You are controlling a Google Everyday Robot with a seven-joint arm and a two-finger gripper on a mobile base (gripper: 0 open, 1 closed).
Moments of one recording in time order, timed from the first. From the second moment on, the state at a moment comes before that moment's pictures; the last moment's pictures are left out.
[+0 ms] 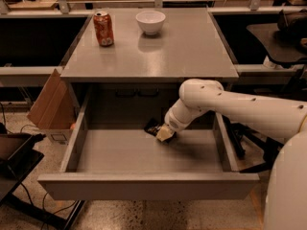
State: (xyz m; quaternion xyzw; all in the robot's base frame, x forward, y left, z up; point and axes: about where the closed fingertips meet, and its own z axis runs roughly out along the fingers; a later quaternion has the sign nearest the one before) arm 0.632 -0.045 0.612 -0.48 0.85 0.13 0.19
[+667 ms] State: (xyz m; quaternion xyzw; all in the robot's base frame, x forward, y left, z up) arm 0.589 -0.013 0.686 -0.55 0.81 0.13 0.17
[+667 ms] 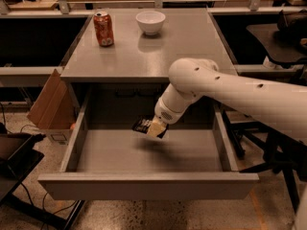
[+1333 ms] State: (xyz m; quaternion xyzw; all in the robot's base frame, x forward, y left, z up) arm 0.551 -0.009 0.874 -0.59 0.78 0.11 0.21
